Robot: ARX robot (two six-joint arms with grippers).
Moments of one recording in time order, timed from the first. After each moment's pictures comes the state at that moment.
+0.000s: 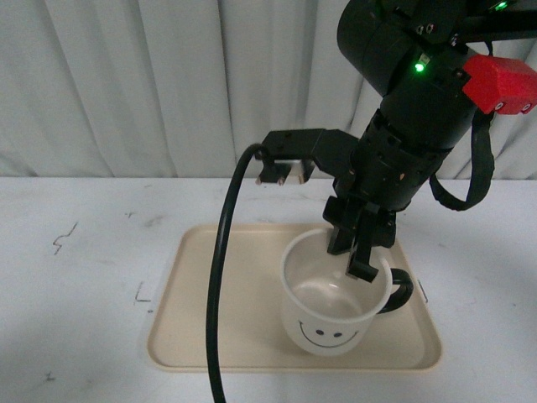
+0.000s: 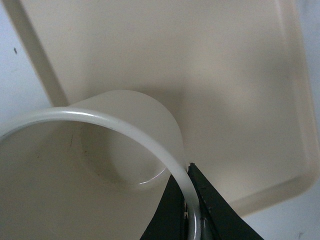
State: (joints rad) left arm 0.00 0.01 0.01 0.00 0.00 -0.01; right arm 0.40 2.14 1.61 -0.73 -0.17 -0.88
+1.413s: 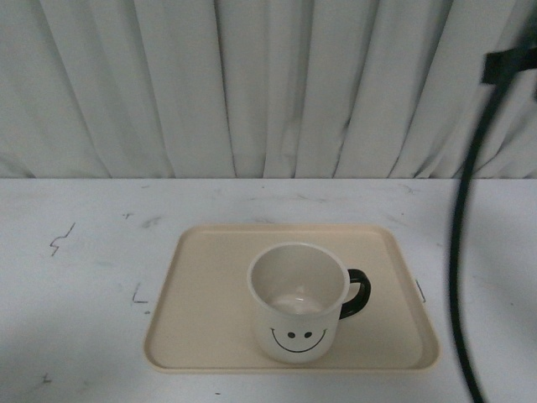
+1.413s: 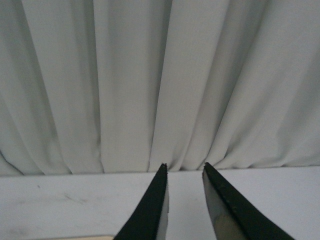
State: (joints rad) left arm 0.00 0.01 0.01 0.00 0.00 -0.01; right arm 0.25 1.54 0.67 0.84 0.29 -0.07
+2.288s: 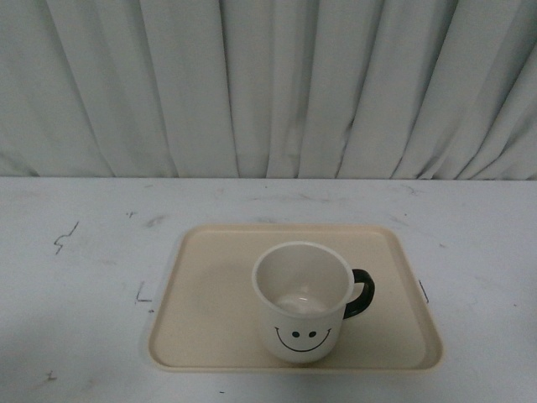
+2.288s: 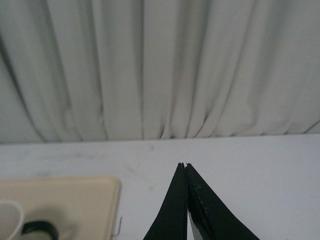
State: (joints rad) left arm 0.00 0.01 0.01 0.00 0.00 -0.01; right arm 0.01 0.91 0.08 0.84 0.01 -0.01
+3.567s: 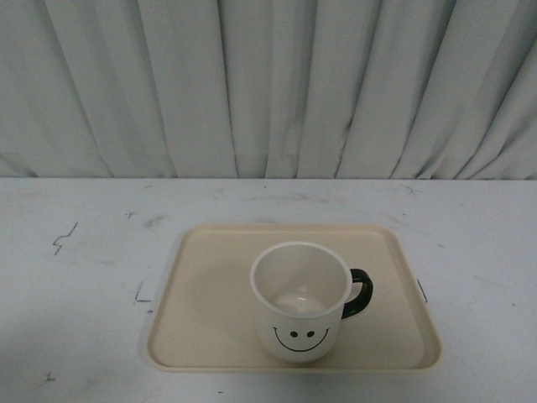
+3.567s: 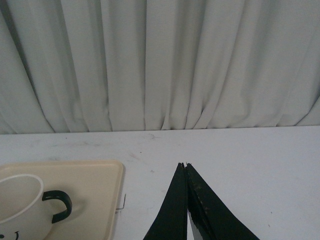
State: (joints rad) left arm 0.00 0.01 0.01 0.00 0.00 -0.01; right arm 0.00 0.21 0.01 0.21 0.00 -0.01
